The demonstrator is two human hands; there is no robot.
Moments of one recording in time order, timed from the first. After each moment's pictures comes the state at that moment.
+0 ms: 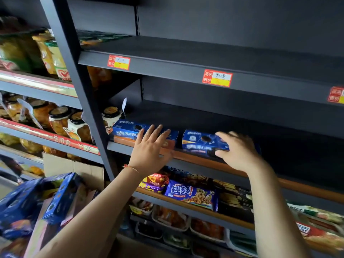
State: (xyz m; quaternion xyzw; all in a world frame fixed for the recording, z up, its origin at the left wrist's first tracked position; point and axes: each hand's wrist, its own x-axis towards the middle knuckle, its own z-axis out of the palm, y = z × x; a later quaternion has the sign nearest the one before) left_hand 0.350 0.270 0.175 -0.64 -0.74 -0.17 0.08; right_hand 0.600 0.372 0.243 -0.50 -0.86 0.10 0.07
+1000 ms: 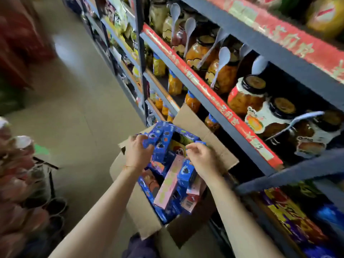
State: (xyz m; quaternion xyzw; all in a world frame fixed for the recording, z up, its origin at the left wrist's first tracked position) left_hand -0.007 -0.047 0.015 -0.01 -0.92 -0.39 -0.10; right_hand 0.093 0.137 0.042 -0.29 -0.80 0.52 0.02
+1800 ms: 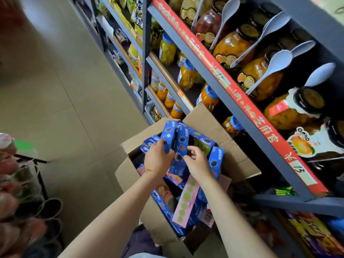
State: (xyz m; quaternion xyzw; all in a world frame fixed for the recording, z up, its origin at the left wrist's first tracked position) left_hand -0.079 -0.040 -0.035 -0.05 -0.91 -0.35 -0.21; right_hand -0.006 0.081 -0.011 -0.38 -0.79 0.48 -0.09
